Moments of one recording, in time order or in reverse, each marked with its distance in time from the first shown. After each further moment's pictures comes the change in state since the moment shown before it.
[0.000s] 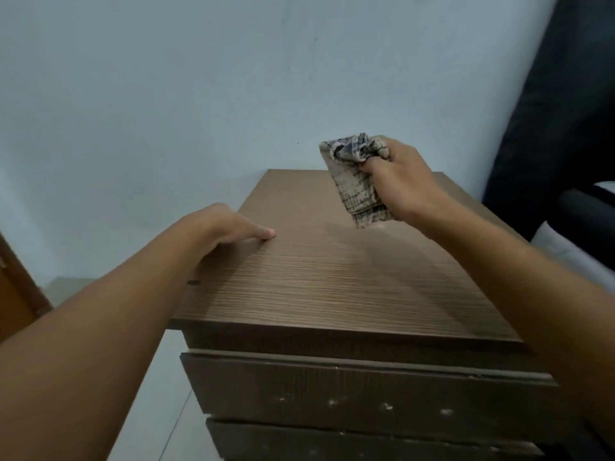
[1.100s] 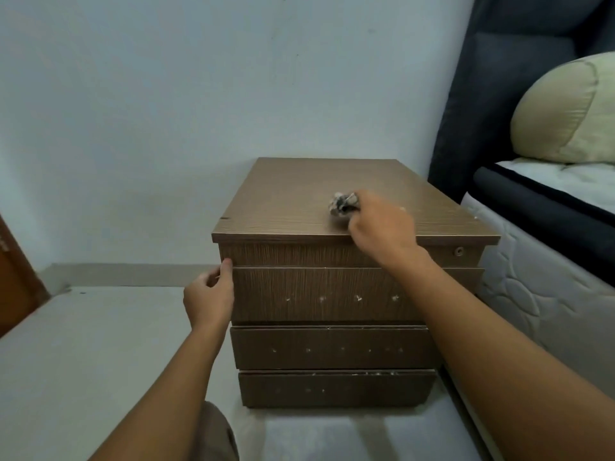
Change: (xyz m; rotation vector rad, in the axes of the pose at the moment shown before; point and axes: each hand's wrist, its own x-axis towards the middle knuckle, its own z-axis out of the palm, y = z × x) left_hand -0.131 -0.155 0.115 -0.856 0.466 0.187; right_hand -0.169 -0.020 0.015 -0.734 0.153 0.056
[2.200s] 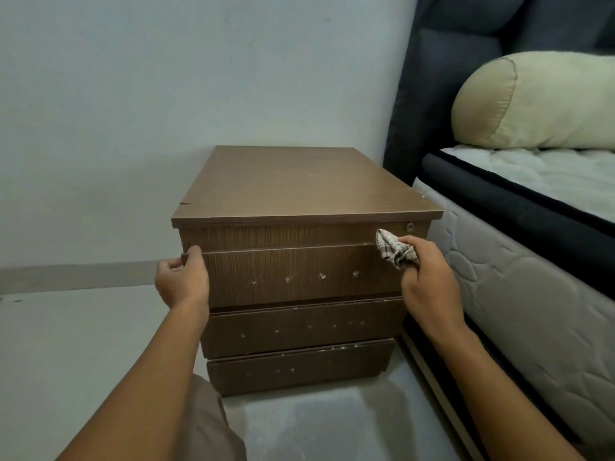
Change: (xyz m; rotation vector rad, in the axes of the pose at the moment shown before) left_hand -0.006 0.007 0.018 -0.208 0.106 -0.227; right_hand -0.127 0.109 -0.008 0.295 0.229 0.193
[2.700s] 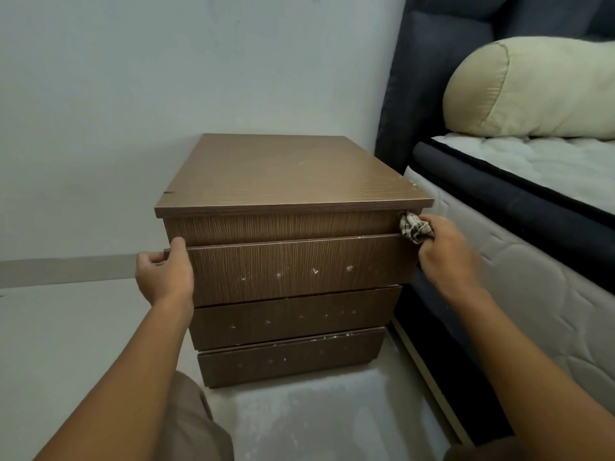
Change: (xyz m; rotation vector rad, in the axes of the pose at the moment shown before) left_hand -0.004 -0.003 -0.006 0.010 -0.018 0.042; right_hand 0.044 0.045 -0.016 -0.288 -0.022 0.089
